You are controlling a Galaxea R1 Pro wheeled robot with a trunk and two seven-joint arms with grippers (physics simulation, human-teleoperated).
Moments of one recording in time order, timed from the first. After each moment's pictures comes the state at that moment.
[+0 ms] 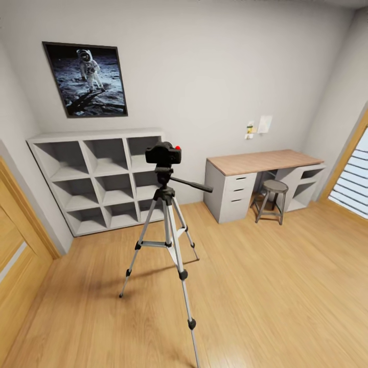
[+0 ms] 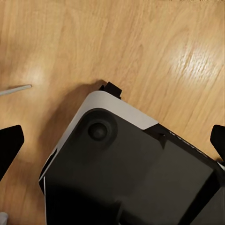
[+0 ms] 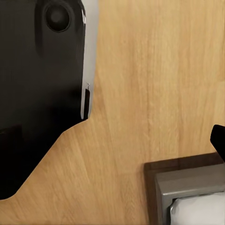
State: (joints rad) left arm -0.35 0.00 -0.59 0.00 1.15 0.01 0.17; right arm -0.08 -0.18 -0.09 0.03 0.19 -0.09 0.13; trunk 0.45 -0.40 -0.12
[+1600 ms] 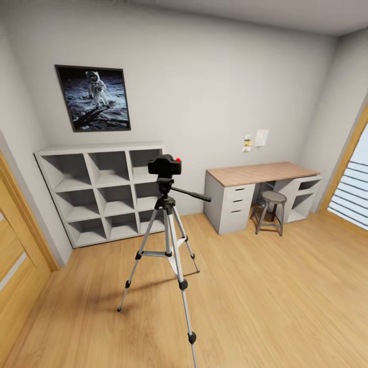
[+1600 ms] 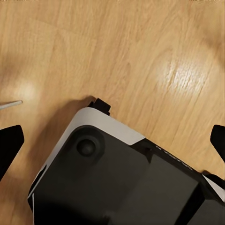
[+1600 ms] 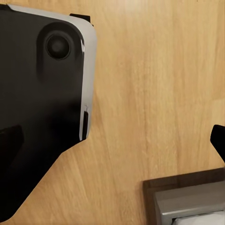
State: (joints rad) left arm -0.35 0.00 -0.59 0.00 1.15 0.01 0.17; right arm -0.08 -0.18 -0.09 0.03 0.19 -0.09 0.12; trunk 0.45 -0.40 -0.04
